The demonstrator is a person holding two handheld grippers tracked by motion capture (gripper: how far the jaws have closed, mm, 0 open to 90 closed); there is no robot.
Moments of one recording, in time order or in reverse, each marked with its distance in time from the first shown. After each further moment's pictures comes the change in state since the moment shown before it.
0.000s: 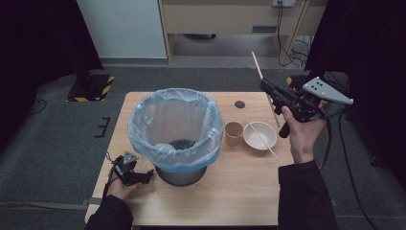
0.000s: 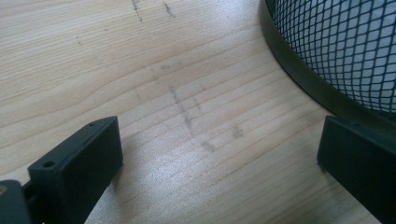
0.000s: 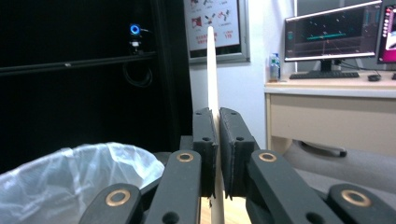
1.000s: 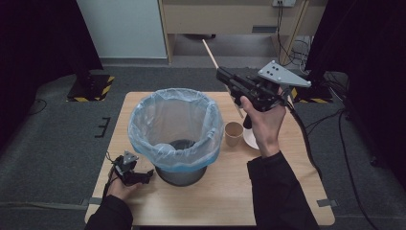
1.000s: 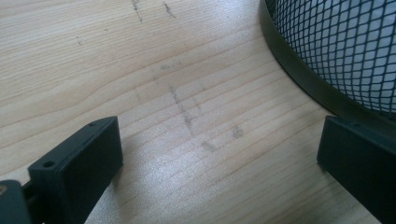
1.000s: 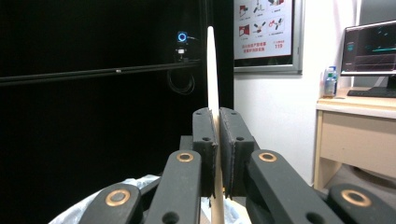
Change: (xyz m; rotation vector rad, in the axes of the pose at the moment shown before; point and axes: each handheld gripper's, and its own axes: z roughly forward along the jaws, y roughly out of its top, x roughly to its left) left arm 0.000 0.000 0.000 -0.003 0.000 -0.003; right arm 0.074 0.023 0.063 -0.005 0.160 -0.027
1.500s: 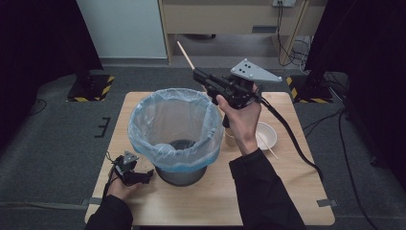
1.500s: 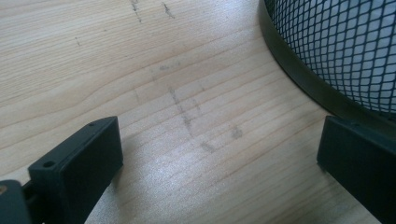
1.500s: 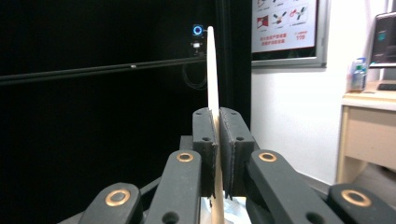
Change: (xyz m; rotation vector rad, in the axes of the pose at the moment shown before) left arm 0.000 0.000 0.000 0.001 -0.002 0.002; right arm 0.023 -0.008 0.040 0.016 0.068 0.035
